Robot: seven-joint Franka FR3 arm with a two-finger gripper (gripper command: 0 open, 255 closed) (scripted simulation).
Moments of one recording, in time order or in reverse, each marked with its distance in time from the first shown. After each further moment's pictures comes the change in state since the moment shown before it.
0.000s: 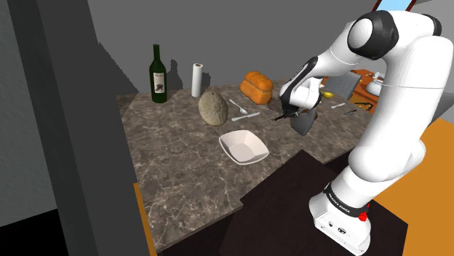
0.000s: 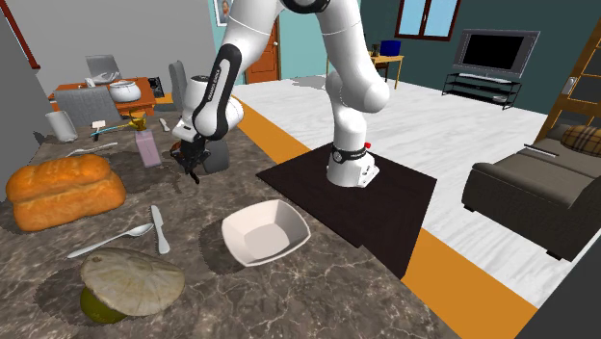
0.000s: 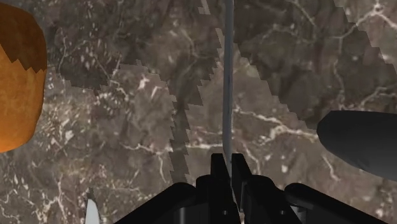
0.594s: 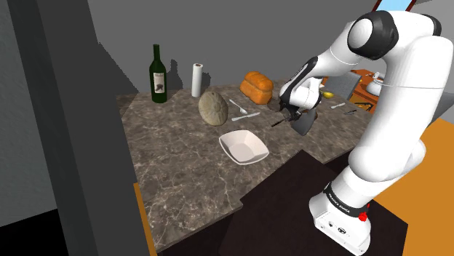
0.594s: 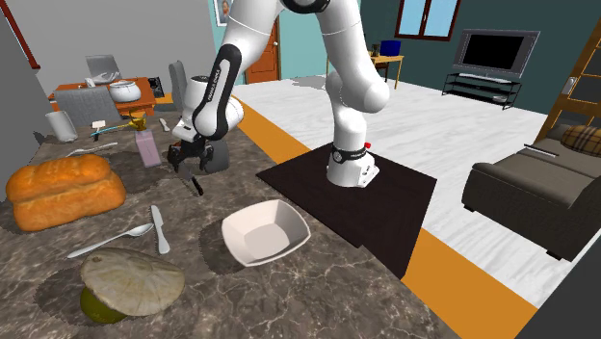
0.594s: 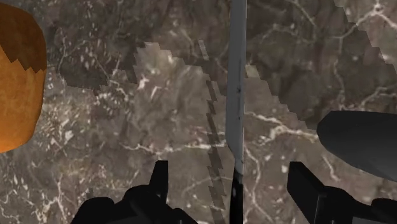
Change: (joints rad) arm -0.002 0.001 0.002 0.000 0.001 0.001 -0.001
